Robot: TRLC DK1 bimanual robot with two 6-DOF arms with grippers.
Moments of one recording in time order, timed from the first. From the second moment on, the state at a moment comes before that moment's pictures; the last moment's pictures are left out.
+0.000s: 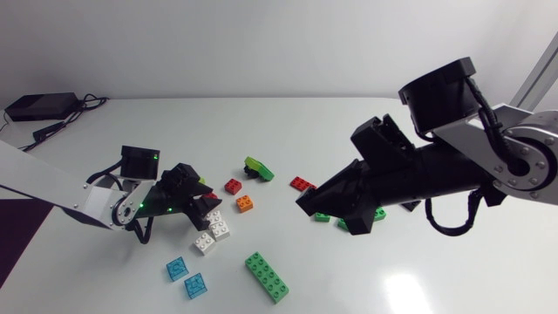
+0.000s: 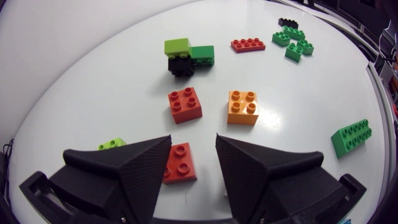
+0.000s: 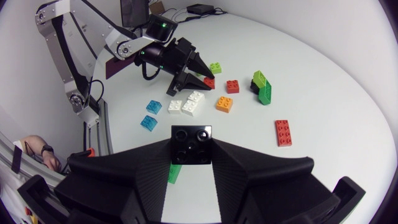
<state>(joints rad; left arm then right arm) -0.18 1.80 0.64 0.42 0.41 0.56 0.48 1.20 0.87 -0.44 -0.57 -0.25</state>
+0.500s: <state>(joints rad) -0.16 1.80 0.69 0.33 0.38 0.59 0.48 1.20 0.85 -0.44 -0.57 -0.25</state>
